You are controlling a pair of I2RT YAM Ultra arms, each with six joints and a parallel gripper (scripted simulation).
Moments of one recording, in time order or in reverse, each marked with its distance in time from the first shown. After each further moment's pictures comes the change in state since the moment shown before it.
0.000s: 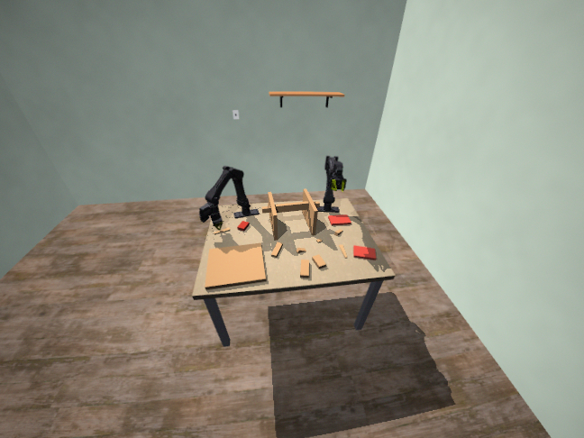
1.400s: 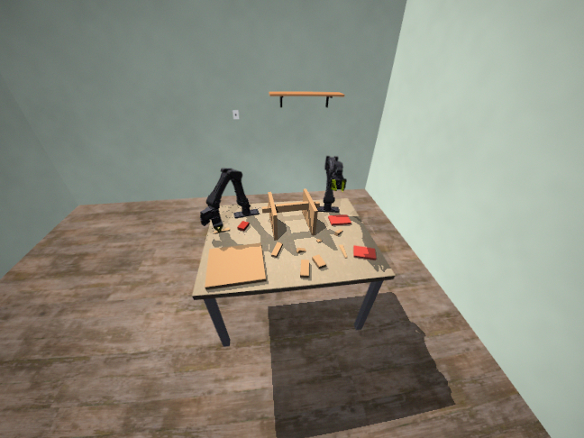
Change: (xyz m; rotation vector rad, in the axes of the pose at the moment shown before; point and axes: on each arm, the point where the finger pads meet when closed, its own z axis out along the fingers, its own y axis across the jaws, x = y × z) left arm 0.000 0.000 0.000 0.000 0.000 0.000; right arm -0.002 0.001 0.032 -0.007 -0.009 0.002
